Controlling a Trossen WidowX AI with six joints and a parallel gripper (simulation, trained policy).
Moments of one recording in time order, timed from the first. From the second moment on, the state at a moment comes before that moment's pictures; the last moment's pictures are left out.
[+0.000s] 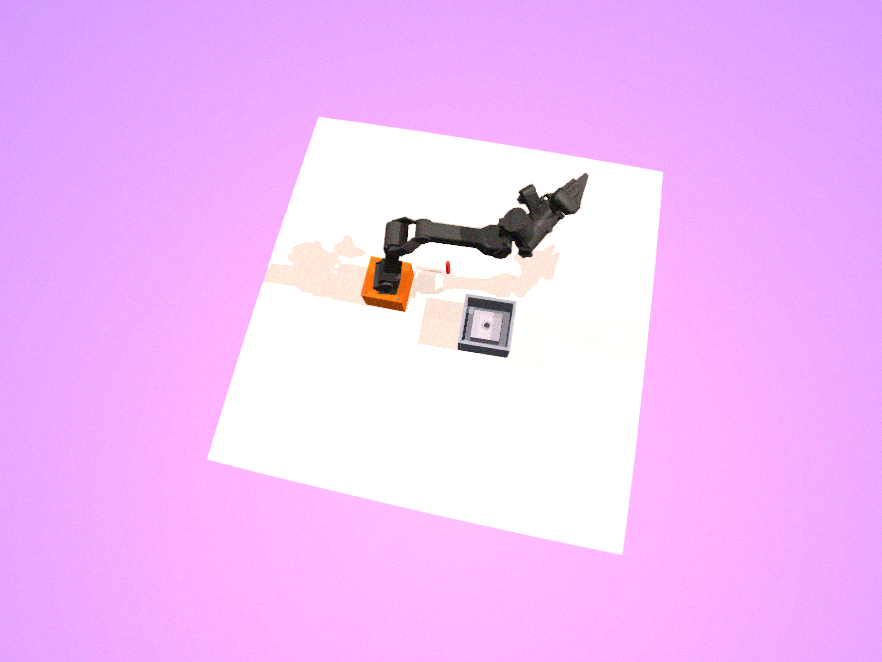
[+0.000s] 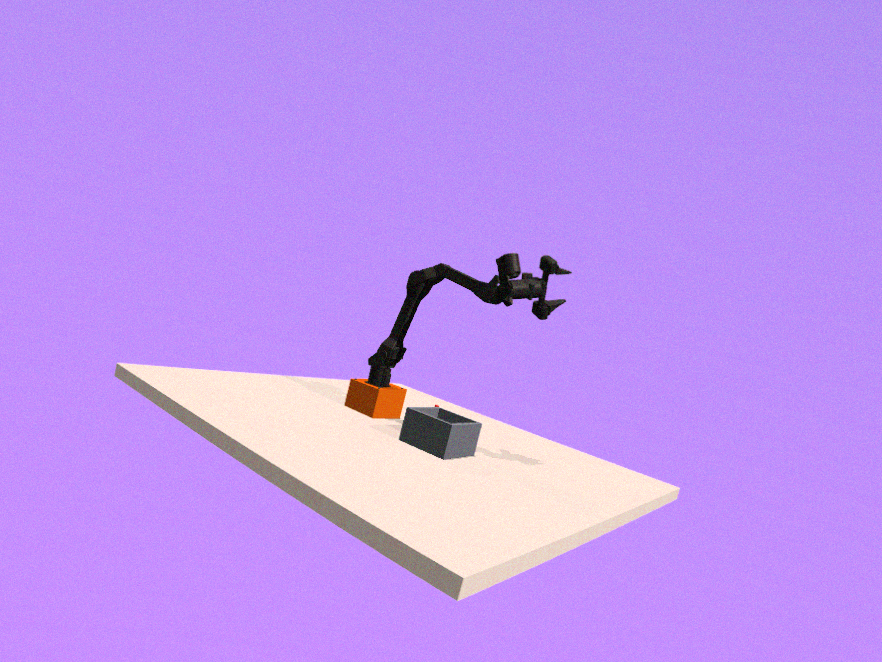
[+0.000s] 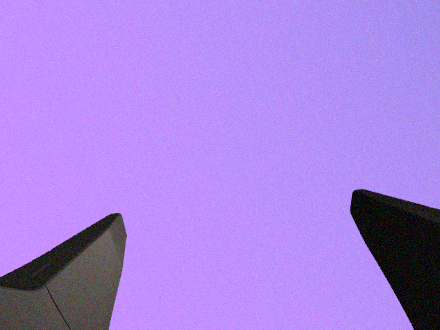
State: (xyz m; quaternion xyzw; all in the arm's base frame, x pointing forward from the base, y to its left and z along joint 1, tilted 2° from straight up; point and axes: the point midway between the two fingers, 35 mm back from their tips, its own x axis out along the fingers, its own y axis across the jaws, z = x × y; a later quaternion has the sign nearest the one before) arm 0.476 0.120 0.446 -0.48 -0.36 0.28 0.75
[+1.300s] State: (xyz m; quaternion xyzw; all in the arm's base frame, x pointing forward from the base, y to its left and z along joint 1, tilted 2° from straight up) arm 0.460 0.163 0.321 -0.06 0.10 0.29 0.95
